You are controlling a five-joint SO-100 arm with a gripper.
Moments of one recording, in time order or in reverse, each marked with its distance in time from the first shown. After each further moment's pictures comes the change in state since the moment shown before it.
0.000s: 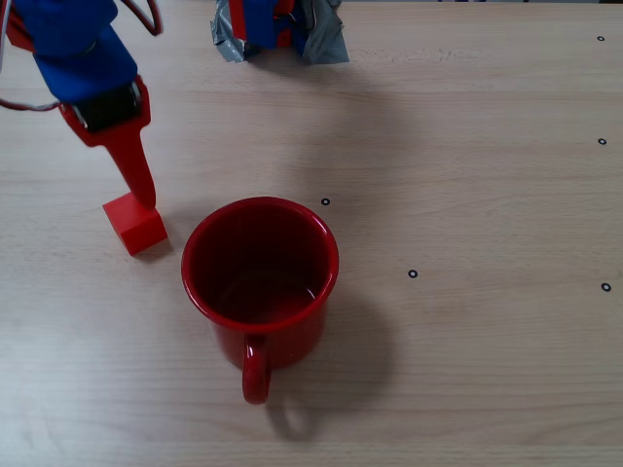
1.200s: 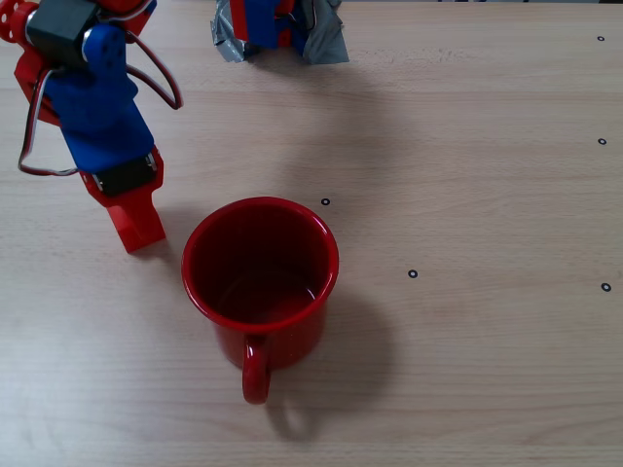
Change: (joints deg) arm -1.9 -8.0 4.9 -13.3 4.3
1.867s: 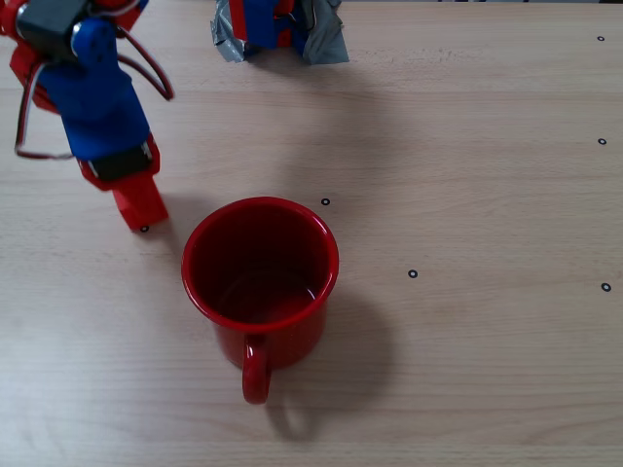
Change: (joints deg) arm 1.3 2.1 0.0 7.9 5.4
